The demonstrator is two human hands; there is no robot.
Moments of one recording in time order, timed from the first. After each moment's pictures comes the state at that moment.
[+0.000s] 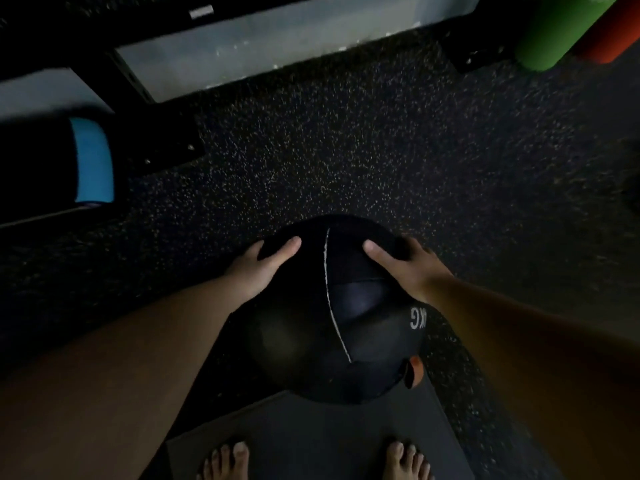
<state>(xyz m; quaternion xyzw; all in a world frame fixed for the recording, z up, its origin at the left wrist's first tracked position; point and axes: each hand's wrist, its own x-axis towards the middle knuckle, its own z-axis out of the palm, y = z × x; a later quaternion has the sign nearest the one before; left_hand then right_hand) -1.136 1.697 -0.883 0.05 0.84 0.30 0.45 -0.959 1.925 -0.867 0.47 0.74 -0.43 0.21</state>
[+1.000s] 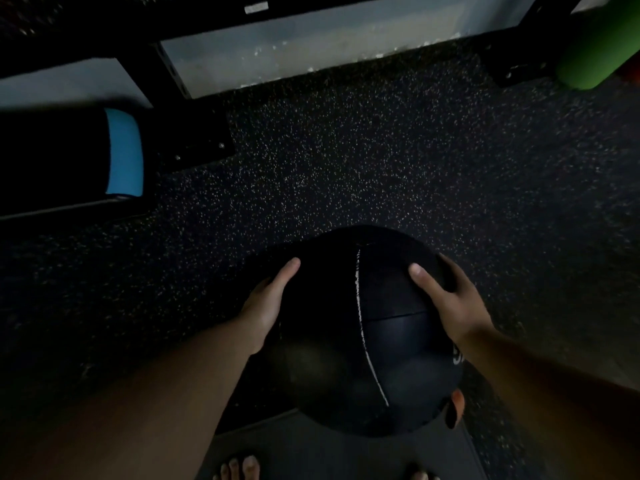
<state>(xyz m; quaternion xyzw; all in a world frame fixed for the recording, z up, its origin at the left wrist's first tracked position) -1.127 1.650 -0.908 -0.15 0.72 0.48 0.48 -0.949 1.889 -0.886 0.47 0.69 -0.55 -0.01</state>
